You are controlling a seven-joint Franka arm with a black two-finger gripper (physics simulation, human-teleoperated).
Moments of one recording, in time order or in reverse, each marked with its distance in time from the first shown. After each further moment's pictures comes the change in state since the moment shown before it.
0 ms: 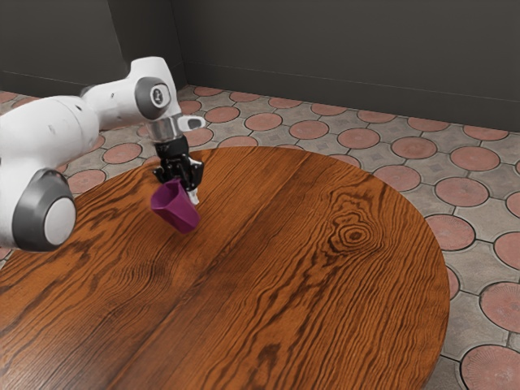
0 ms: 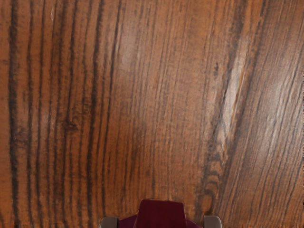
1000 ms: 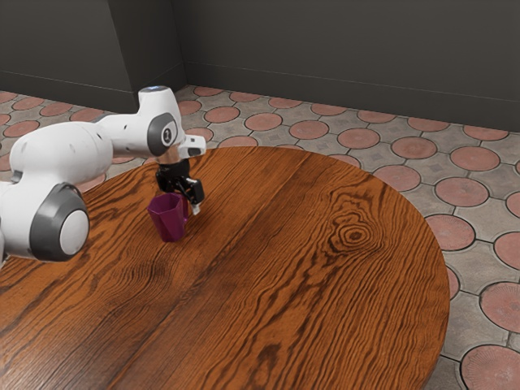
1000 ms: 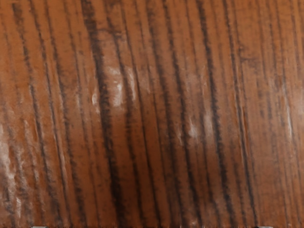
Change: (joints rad) arm 0.019 0.126 -0.015 -0.010 0.147 0.344 0.283
